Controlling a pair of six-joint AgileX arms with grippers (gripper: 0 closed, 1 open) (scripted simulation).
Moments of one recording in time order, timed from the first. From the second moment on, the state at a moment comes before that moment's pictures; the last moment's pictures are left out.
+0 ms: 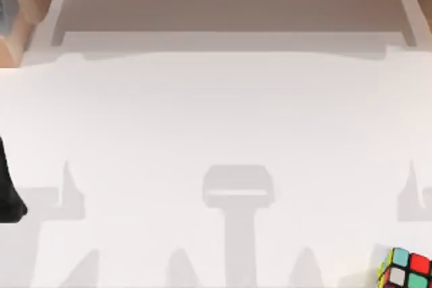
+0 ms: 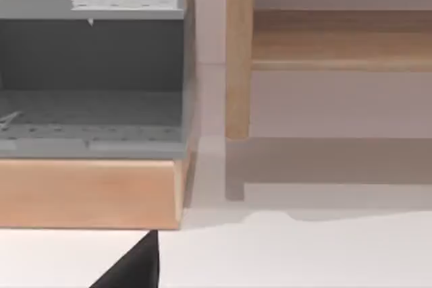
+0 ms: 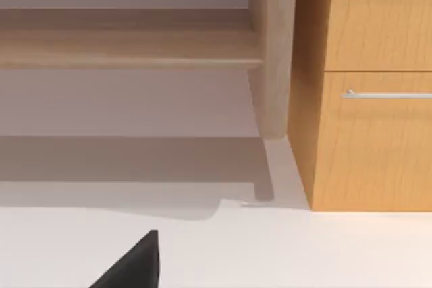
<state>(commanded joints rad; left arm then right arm) 0.00 0.00 0.00 0.00 0.00 0.00 0.00 0.00 0.00 0.00 0.00 0.00</state>
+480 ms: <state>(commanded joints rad) 0.09 0.22 0.14 -0.15 0.00 0.07 0.00 0.00 0.00 0.00 0.00 0.00</state>
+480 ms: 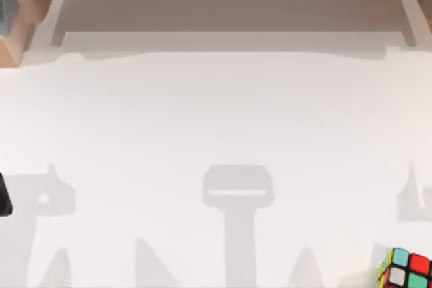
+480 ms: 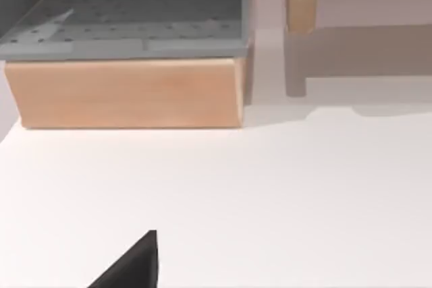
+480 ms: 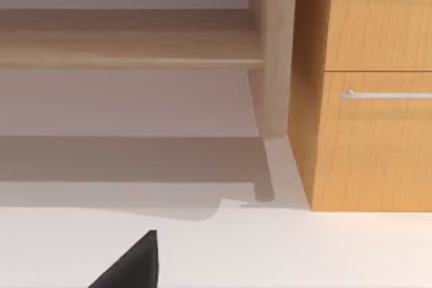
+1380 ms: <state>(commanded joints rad) 0.47 1.42 0.70 -0.78 0.00 0.38 0.00 0.00 0.00 0.00 0.00 0.00</state>
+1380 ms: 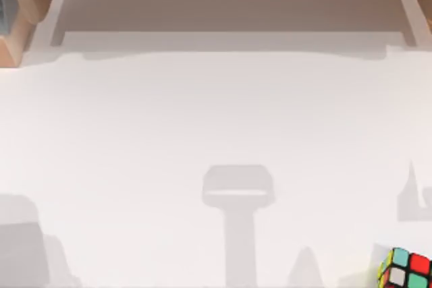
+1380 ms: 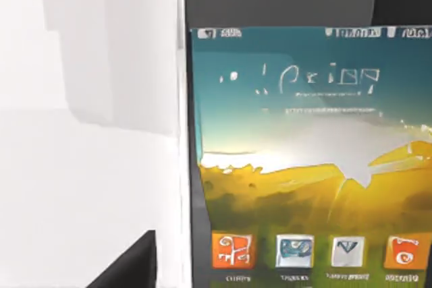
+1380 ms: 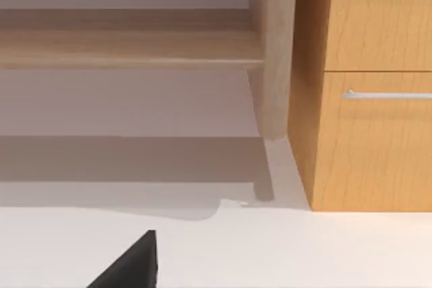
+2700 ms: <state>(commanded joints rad) 0.50 1.59 0.66 -0.62 0.00 0.40 0.00 0.00 0.00 0.00 0.00 0.00</state>
